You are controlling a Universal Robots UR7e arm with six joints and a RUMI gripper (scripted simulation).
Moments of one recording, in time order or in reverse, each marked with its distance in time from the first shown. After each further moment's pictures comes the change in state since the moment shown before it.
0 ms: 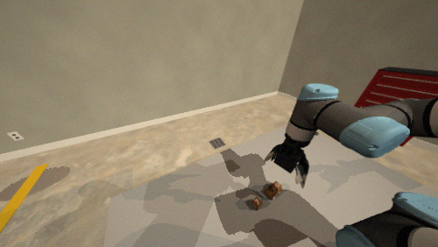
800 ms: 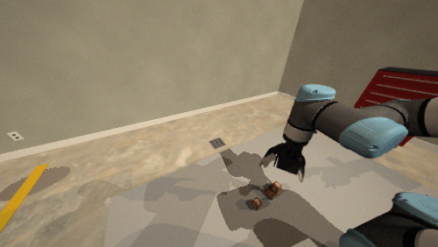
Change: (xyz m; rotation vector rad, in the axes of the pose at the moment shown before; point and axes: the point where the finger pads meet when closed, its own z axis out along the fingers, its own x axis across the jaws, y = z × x) arm -0.008 0.007 0.001 0.001 0.005 -0.385
